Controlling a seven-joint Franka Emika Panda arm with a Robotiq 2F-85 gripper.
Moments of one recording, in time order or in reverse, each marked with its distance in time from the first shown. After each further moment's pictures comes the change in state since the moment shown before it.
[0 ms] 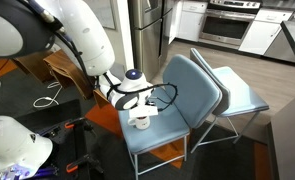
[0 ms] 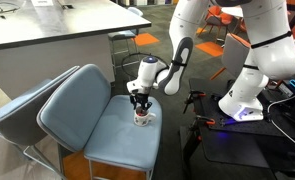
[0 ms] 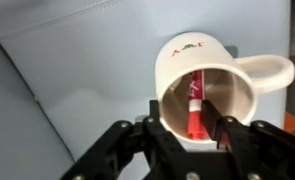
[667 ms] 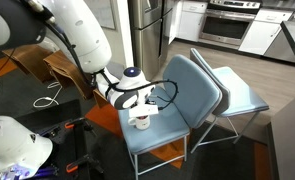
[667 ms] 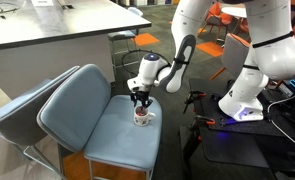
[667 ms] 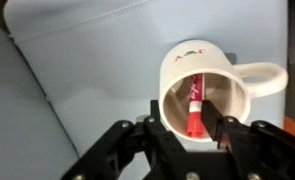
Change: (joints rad) arm 0.033 -0.047 -0.041 -0.026 -0.026 0.001 0.019
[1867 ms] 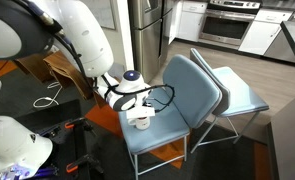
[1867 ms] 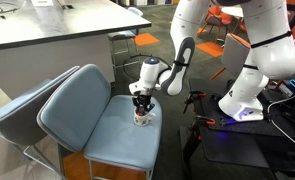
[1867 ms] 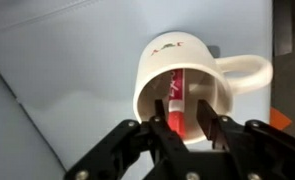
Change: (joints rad) arm -0.061 0.048 0.069 -0.001 -0.001 -0.007 0.000
